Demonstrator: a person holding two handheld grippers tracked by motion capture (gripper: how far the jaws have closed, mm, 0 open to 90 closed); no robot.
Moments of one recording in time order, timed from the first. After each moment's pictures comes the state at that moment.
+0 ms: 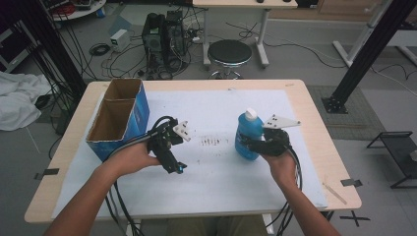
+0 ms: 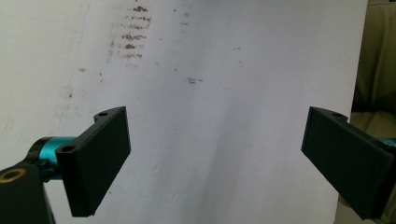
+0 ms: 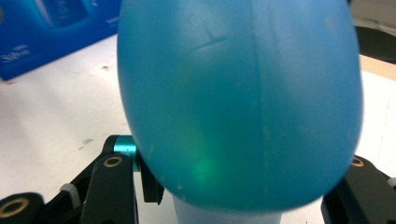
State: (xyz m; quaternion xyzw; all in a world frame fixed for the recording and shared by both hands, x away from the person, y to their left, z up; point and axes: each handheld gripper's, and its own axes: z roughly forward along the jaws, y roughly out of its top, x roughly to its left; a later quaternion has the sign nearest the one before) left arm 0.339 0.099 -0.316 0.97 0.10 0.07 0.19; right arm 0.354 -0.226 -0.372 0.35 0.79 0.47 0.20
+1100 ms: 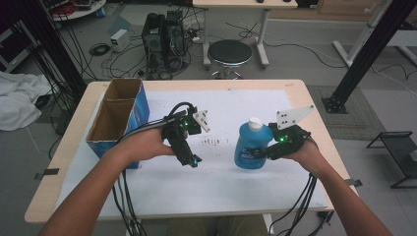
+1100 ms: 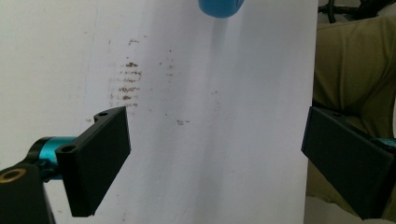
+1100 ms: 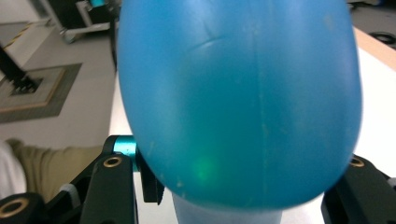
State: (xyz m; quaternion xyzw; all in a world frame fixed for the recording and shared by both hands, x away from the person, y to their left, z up) left arm 0.336 0.052 -0.263 0.98 0.05 0.06 0.19; right arm 0.357 -0.251 -0.331 0.08 0.86 0.50 0.01
